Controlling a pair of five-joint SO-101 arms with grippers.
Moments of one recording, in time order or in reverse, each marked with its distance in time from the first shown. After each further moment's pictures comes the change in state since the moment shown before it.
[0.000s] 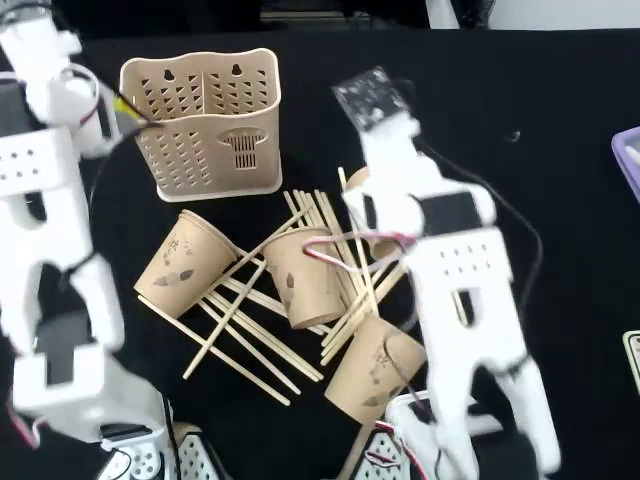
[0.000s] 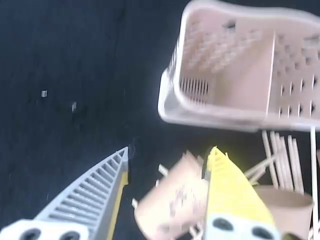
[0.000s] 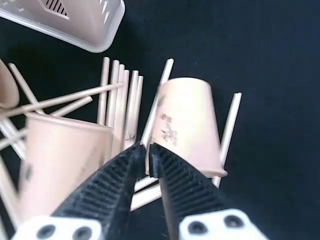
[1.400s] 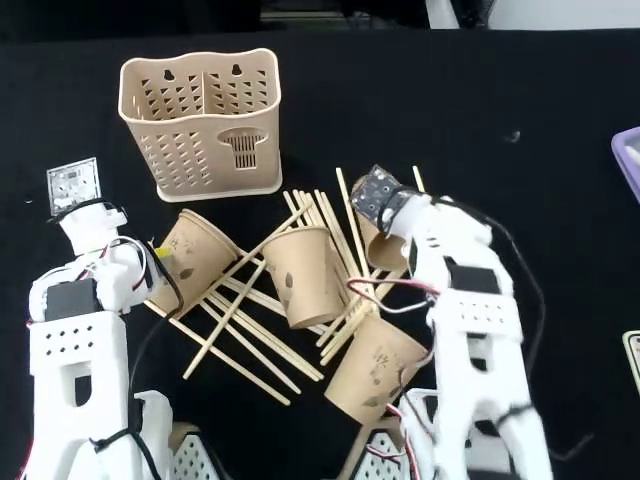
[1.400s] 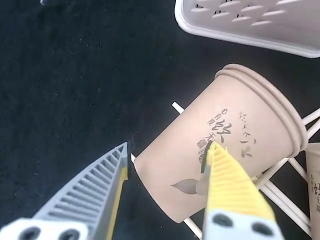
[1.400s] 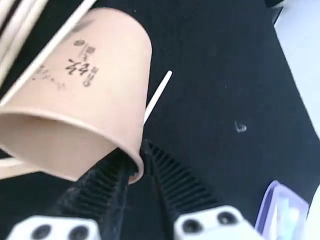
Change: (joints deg) left arm -0.4 -49.7 90.6 -41.9 2.4; right arm 15.3 -9.3 36.4 -38.1 38.9
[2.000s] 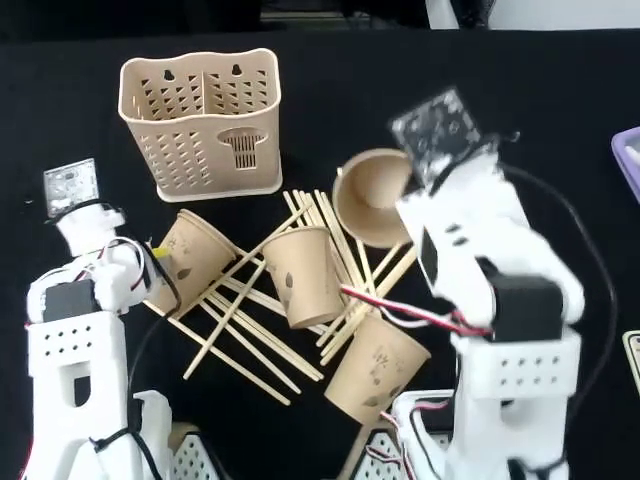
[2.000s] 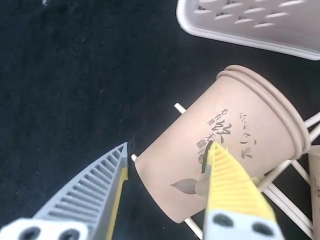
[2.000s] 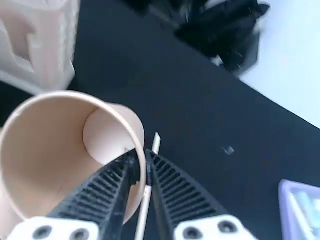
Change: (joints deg) left arm -1.6 -0.2 0.4 -0.4 0.0; right arm -9.1 -5.1 -47.1 43.2 -34.1
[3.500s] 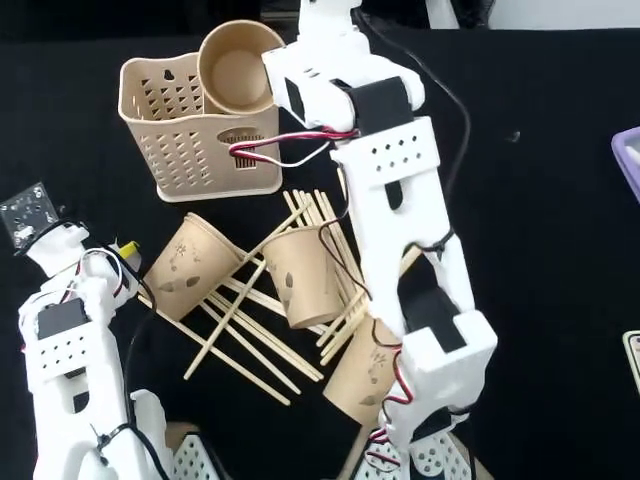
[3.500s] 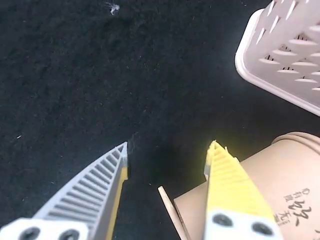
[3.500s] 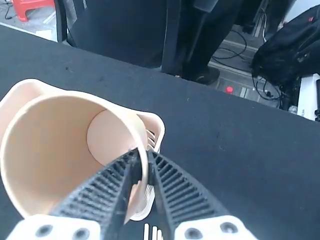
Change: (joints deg) left arm -8.4 -0.2 10.9 -17.0 6.1; right arm -17.8 62.4 -60.7 -1.7 -24.4
